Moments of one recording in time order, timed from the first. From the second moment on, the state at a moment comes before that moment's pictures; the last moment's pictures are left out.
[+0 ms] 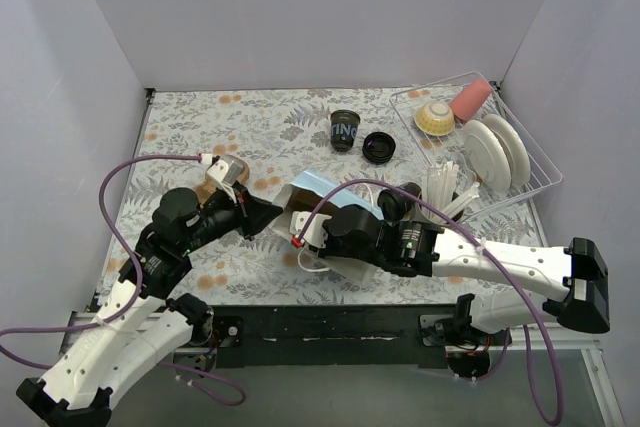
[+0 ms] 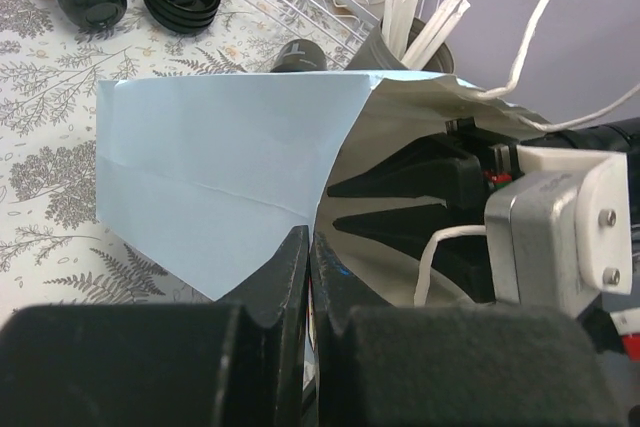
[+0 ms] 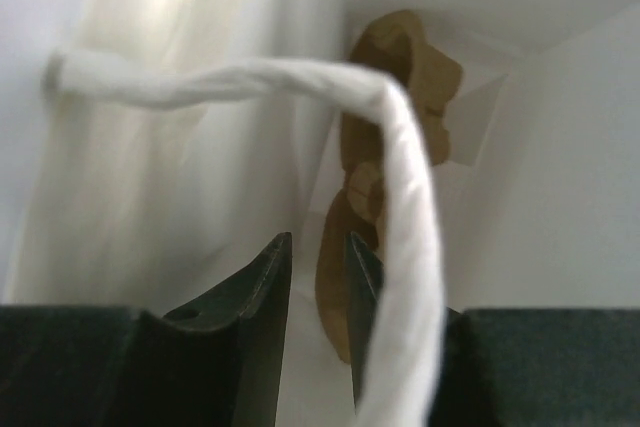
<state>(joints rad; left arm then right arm) -0.56 0.61 0.76 -0.31 0.36 -0.39 1.30 1.23 1.00 -0.43 0.28 -0.41</state>
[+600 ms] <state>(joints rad) -0.56 0.57 0.85 -0.43 0.31 -0.58 1.22 1.21 1.08 -0.45 0.28 -0.37</state>
